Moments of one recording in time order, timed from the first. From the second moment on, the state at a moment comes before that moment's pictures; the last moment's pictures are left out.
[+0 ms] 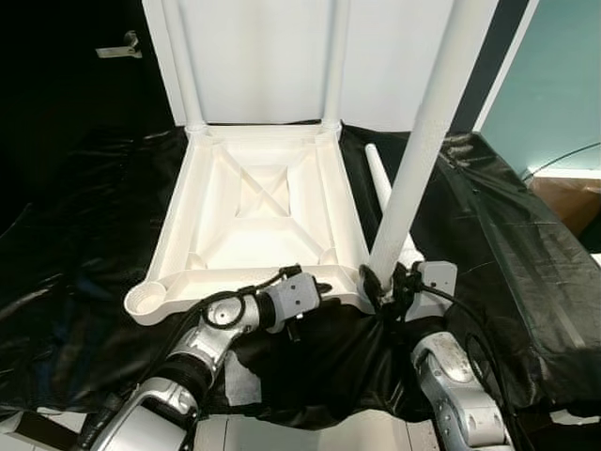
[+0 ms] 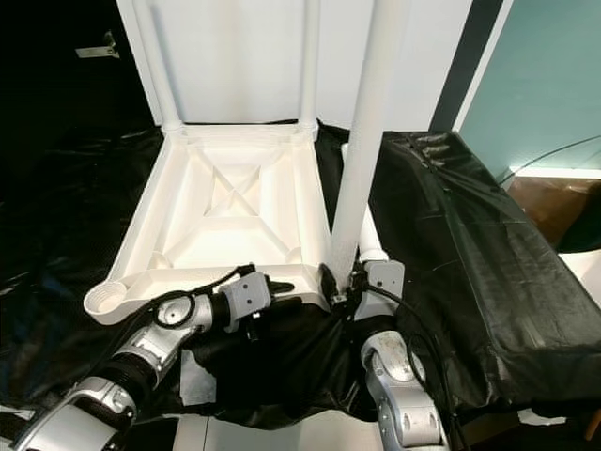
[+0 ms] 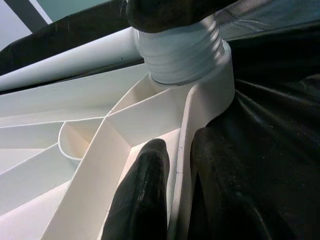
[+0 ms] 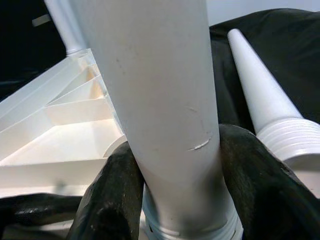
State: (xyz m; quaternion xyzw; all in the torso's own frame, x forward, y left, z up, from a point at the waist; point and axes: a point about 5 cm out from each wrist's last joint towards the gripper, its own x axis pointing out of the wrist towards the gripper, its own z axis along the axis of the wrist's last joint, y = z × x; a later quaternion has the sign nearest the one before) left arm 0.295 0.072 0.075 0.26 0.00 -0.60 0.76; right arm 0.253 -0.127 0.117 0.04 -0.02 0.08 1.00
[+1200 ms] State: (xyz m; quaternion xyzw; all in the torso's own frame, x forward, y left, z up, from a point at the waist) left arm 0.275 0.066 0.081 0.17 -0.06 -0.59 0.79; right arm 0.244 -0.137 0.124 -0.03 -0.07 0.02 1.00
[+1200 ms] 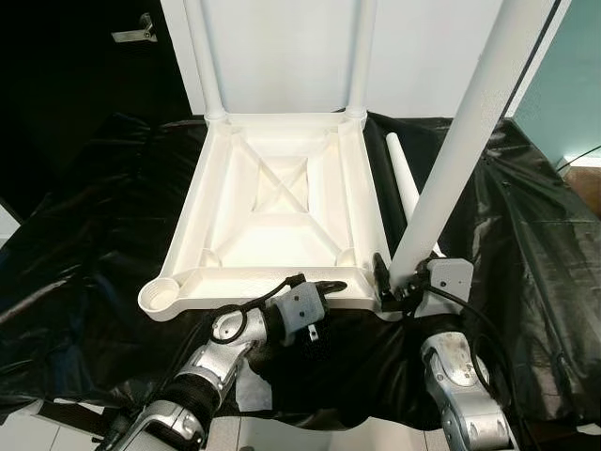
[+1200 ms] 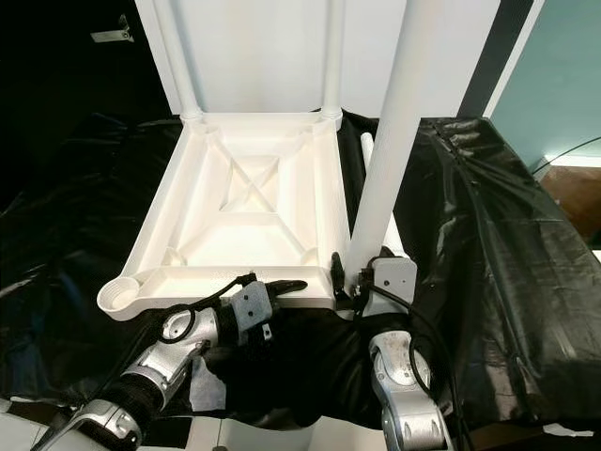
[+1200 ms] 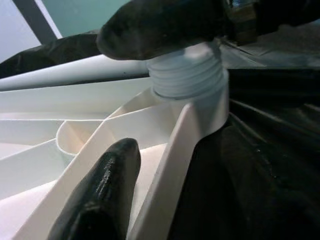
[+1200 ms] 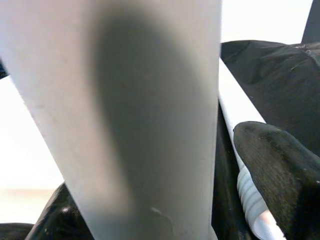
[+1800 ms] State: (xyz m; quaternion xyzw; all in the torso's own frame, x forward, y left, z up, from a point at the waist) left arm 0.279 0.118 0.108 0.03 -0.08 -0.52 0.85; right arm 0.221 -0.149 0.123 -0.08 -0.08 0.02 0.99
